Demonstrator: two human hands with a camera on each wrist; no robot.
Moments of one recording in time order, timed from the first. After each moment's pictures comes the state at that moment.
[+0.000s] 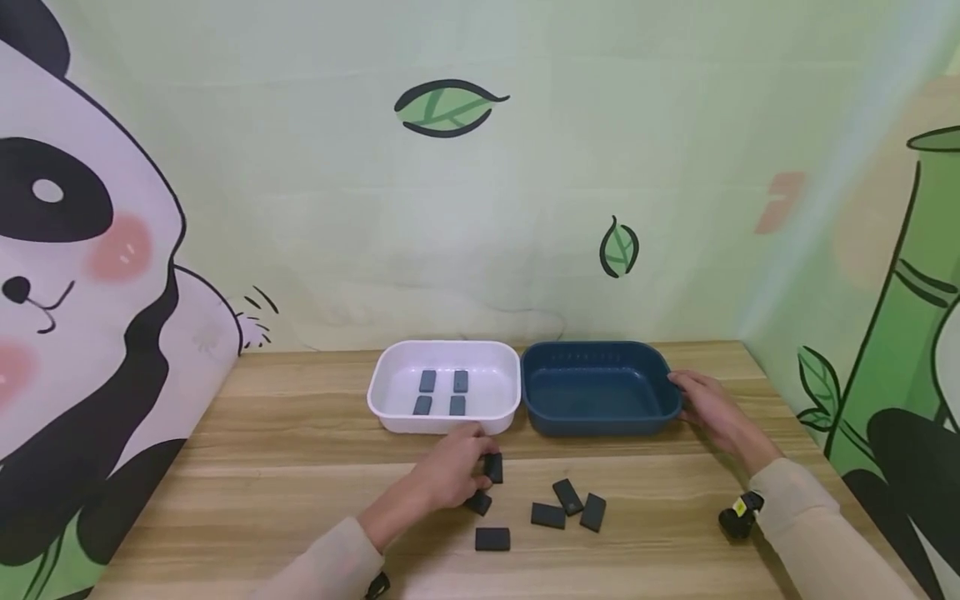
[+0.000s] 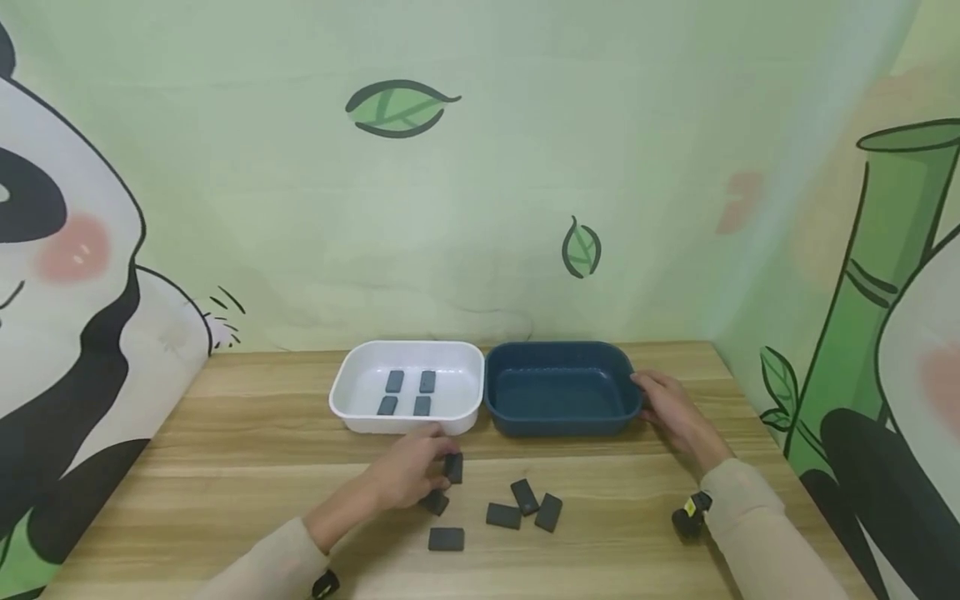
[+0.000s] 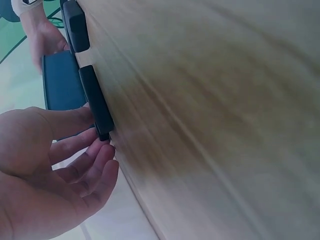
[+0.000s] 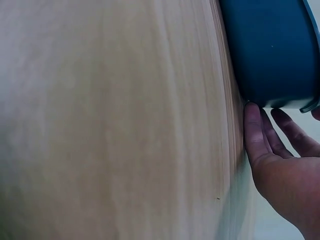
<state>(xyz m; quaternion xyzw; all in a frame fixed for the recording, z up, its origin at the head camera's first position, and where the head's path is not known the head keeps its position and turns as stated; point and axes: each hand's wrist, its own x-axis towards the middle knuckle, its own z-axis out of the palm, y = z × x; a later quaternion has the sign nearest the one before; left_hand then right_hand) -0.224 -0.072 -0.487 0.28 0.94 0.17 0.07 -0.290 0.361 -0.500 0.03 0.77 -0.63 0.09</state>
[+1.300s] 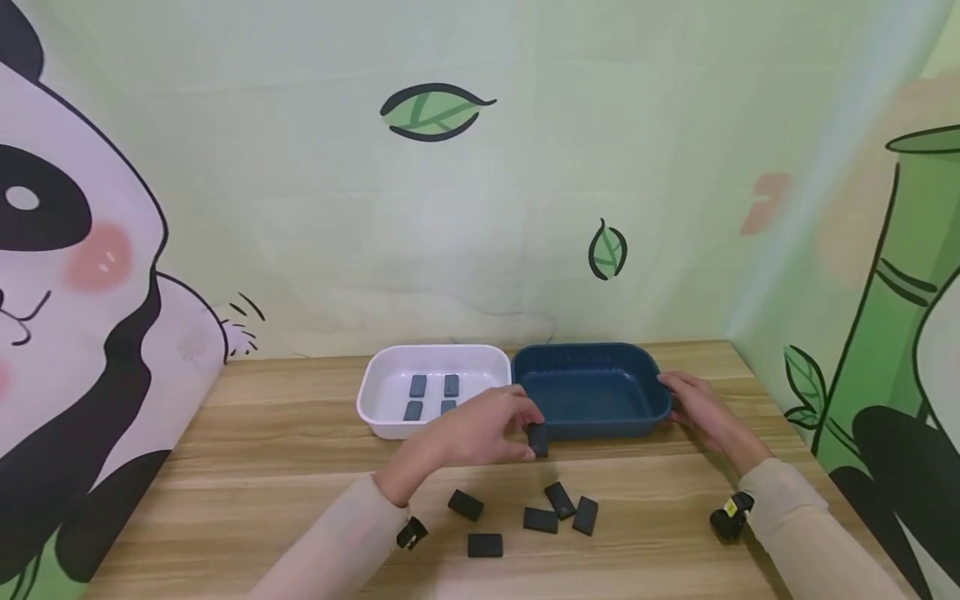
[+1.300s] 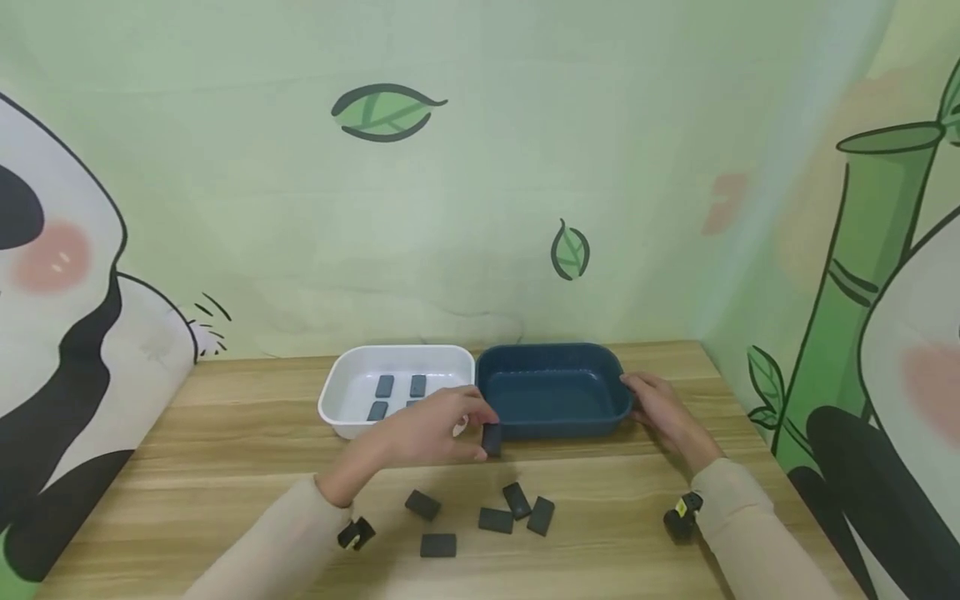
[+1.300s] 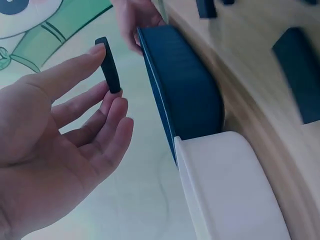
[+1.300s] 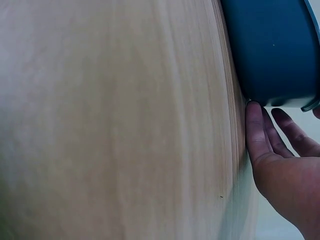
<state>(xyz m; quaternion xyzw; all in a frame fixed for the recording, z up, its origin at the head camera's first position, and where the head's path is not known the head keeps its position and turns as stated) -0.248 -0.028 -0.401 0.41 0.88 0.22 0.11 -0.291 0.365 -0.502 0.04 0.78 -0.62 0.08</state>
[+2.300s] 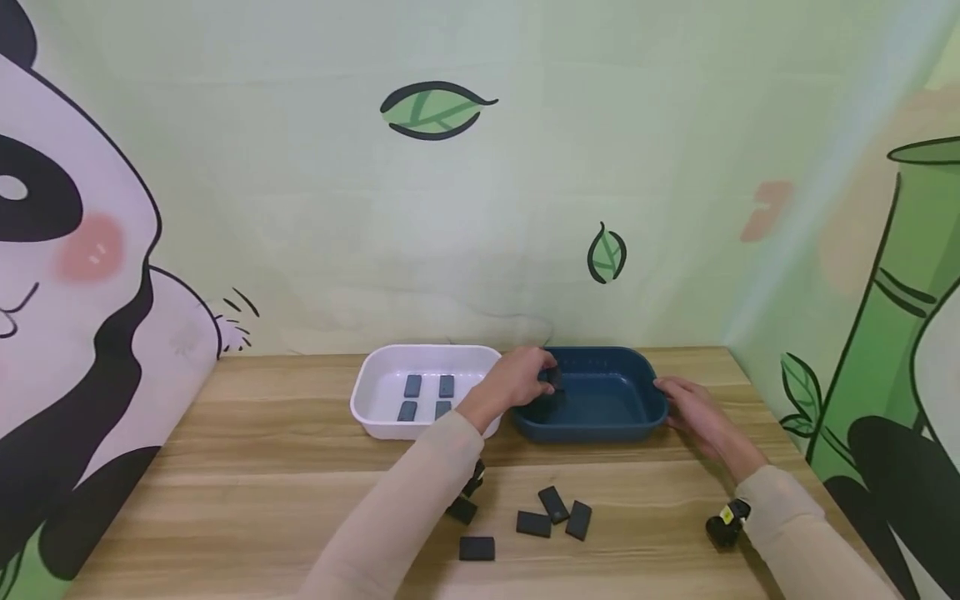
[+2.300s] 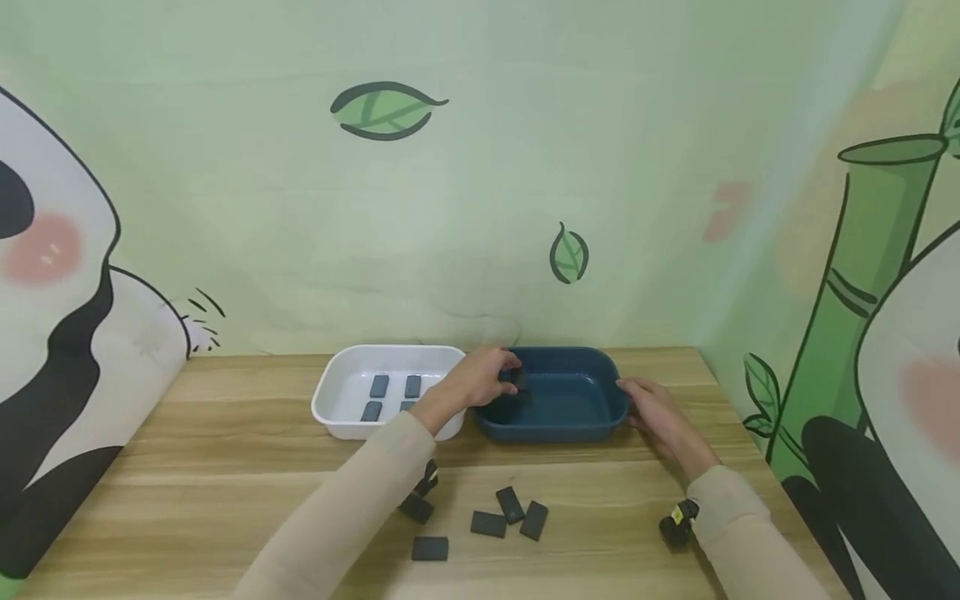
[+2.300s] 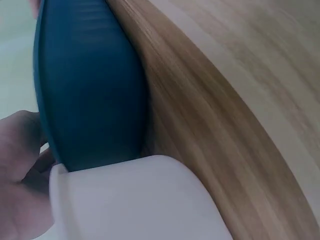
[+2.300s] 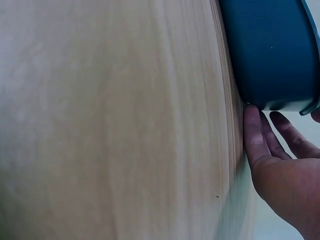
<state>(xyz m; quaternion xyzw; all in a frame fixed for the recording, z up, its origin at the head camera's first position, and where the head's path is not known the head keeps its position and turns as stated) -0.360 0.049 -0.458 0.32 0.94 0.15 0.01 -0.289 0.364 -0.499 0.05 0.78 -0.62 0.09</state>
